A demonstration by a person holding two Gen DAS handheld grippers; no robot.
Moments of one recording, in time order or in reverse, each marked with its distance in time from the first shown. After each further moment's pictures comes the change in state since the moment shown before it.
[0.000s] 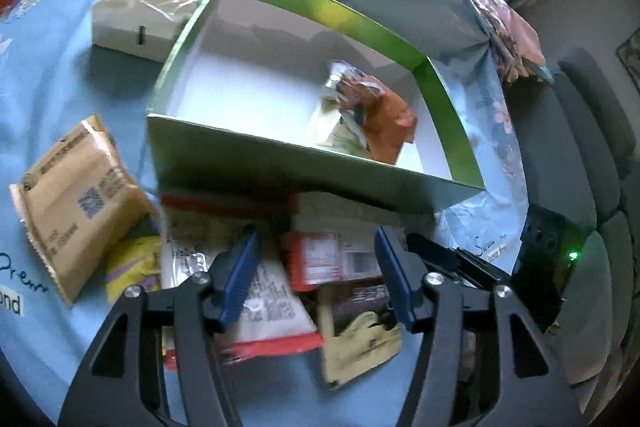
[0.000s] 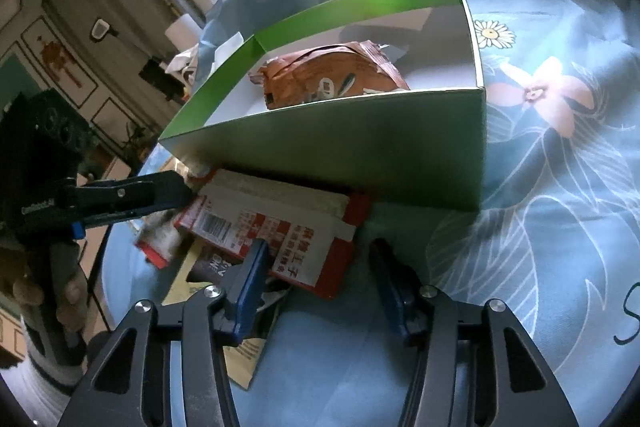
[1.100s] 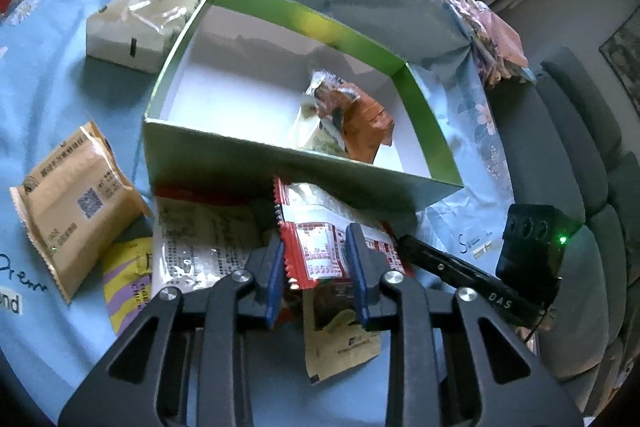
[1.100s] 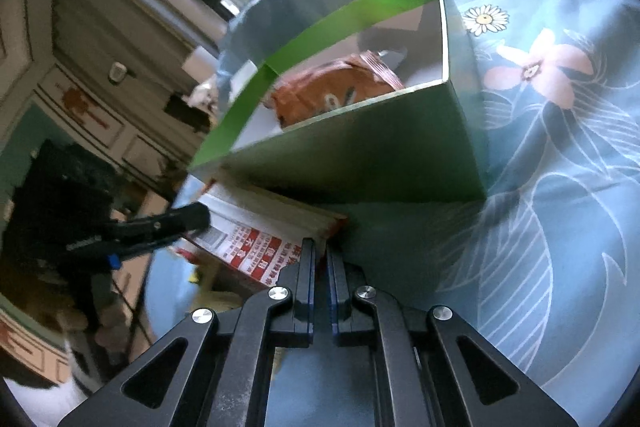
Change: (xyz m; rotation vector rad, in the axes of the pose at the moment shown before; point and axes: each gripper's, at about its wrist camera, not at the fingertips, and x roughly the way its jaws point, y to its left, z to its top) left arm -0.013 -0.008 -0.006 0.038 -0.035 -0.035; right arm -0.014 -0.013 -0.006 0.128 -0.079 0.184
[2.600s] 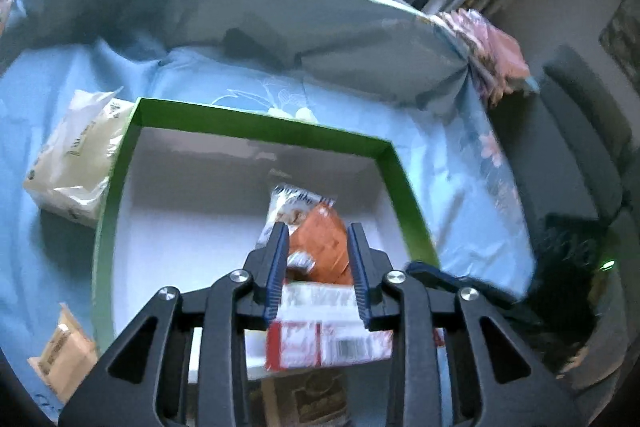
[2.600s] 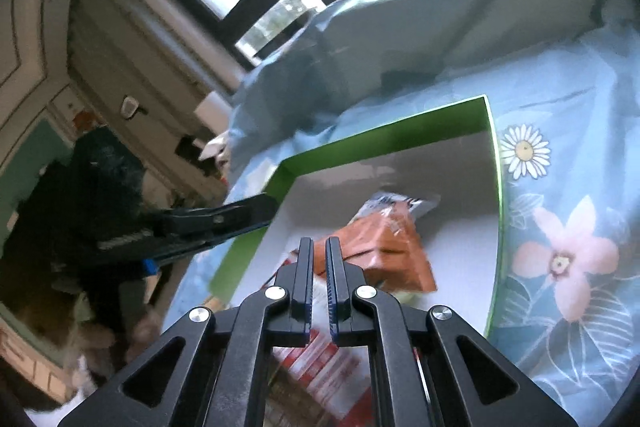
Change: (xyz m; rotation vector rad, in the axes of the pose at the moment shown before) left arm 0.035 -0.042 0.101 0.121 -0.061 0.055; right arm -0.003 0.026 0.086 -0.099 -0.092 -0.031
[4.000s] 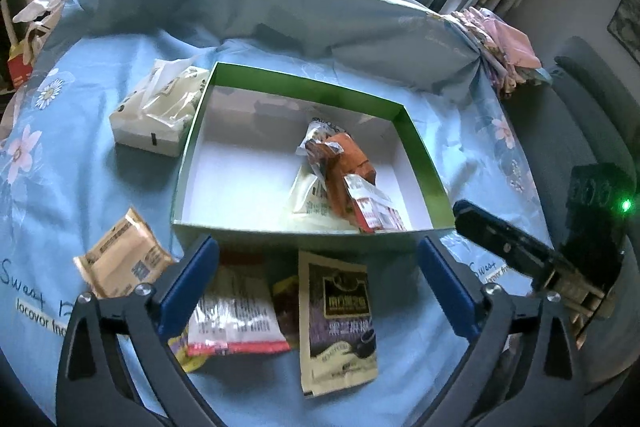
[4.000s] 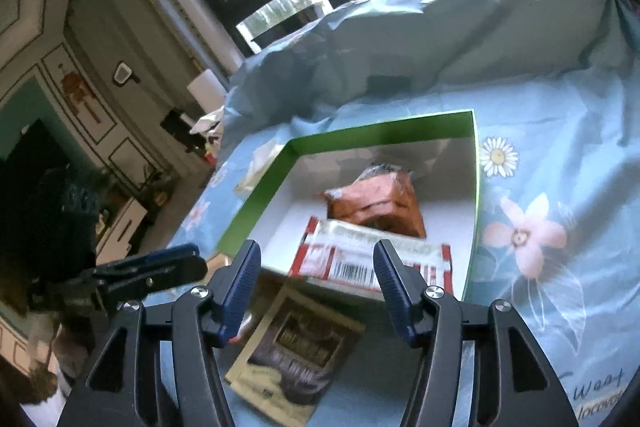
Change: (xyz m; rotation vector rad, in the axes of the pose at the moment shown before) left arm -0.067 0.000 -0.068 -0.020 -0.030 0.105; right arm -0.039 0.037 -0.024 -0.069 -0.003 -0.094
